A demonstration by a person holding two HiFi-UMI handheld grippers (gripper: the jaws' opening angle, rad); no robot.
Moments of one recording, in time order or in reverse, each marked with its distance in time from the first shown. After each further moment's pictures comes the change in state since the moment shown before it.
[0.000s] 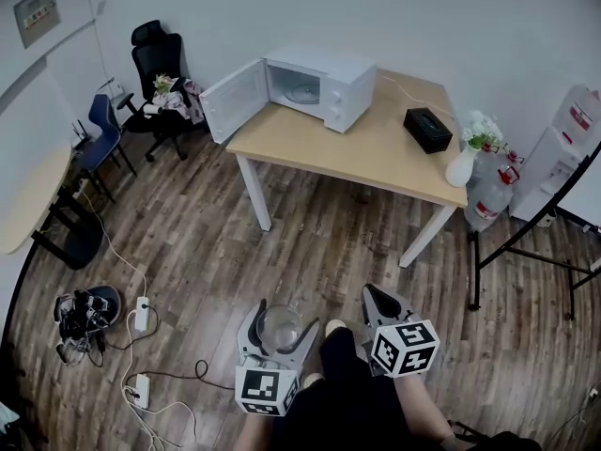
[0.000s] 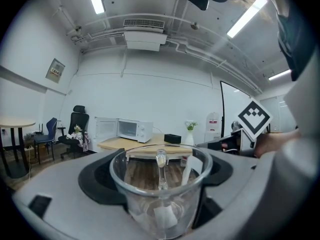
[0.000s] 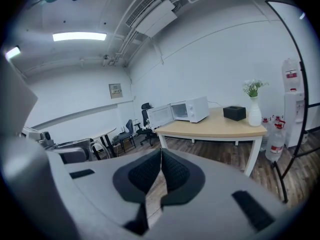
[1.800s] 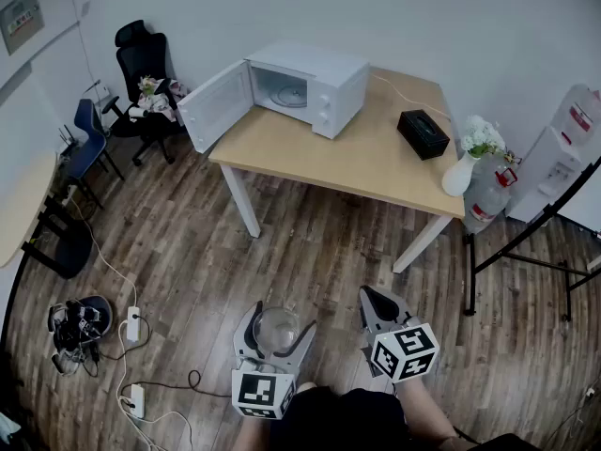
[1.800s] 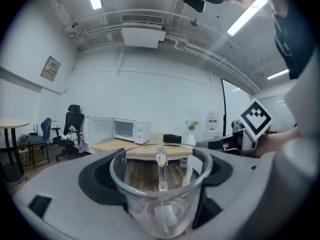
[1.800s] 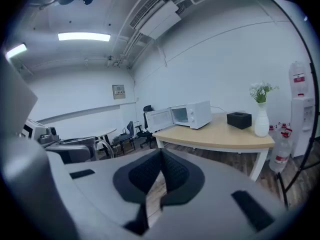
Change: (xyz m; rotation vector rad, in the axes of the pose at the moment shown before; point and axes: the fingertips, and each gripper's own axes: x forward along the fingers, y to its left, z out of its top) left arm 0.086 0.008 0.010 0.013 0.002 -0.018; right arm 0.053 -0.052 0.036 -0.061 -0.039 0.039
